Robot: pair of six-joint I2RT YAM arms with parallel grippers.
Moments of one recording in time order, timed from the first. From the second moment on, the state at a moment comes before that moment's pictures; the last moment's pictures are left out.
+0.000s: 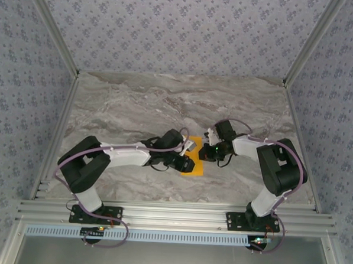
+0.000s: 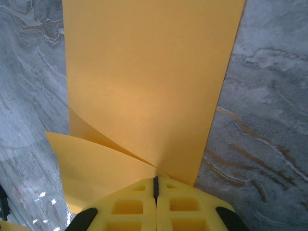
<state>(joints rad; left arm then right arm) -0.93 1.71 0.90 -0.06 0.45 -0.51 0.38 1.68 0.78 -0.30 -0.56 0.32</state>
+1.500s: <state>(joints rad) -0.74 1.53 0.73 0.04 0.51 -0.59 0.25 1.54 0.70 -0.14 -0.74 0.40</state>
